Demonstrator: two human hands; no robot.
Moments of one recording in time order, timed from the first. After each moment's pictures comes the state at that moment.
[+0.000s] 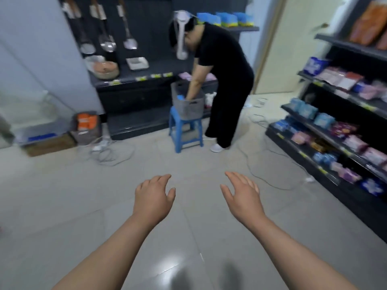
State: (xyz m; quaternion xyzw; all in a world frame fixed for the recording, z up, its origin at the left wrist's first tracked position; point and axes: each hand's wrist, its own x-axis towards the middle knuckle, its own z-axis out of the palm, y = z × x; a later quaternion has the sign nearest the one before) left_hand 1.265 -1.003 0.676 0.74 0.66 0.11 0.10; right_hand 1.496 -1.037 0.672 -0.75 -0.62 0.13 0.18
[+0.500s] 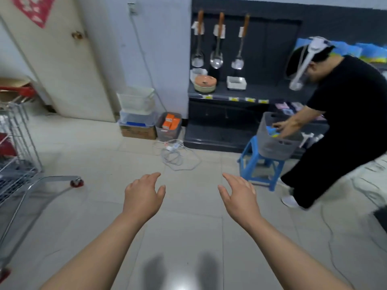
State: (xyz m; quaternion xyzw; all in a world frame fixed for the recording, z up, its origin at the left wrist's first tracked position) left_hand 1.091 -0.866 0.684 0.51 0.84 0.15 0.07; right_hand 1.323 -0.774 0.674 -0.56 -0.80 0.17 0.15
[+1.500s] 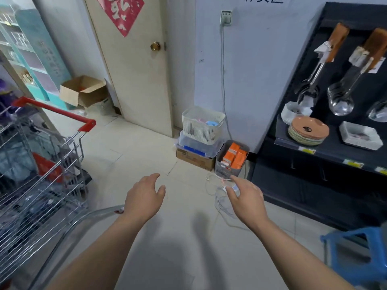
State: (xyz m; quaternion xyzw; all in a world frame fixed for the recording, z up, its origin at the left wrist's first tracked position) left_hand 0.636 -0.585 0.696 0.33 0.92 0.19 0.09; right_hand 0.841 -0.410 0.675 -0.45 -0.86 0.22 0.14
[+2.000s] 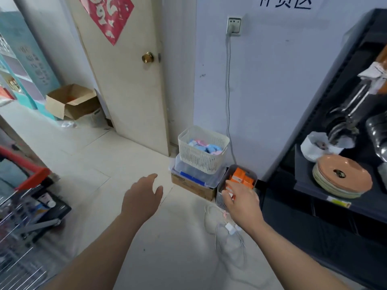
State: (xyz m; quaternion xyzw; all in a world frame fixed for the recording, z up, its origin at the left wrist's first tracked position) left_hand 0.452 -0.338 0.679 0.32 0.92 0.20 0.08; right_hand 0.651 -0.160 0.657 -0.42 -0.87 0.22 0.11
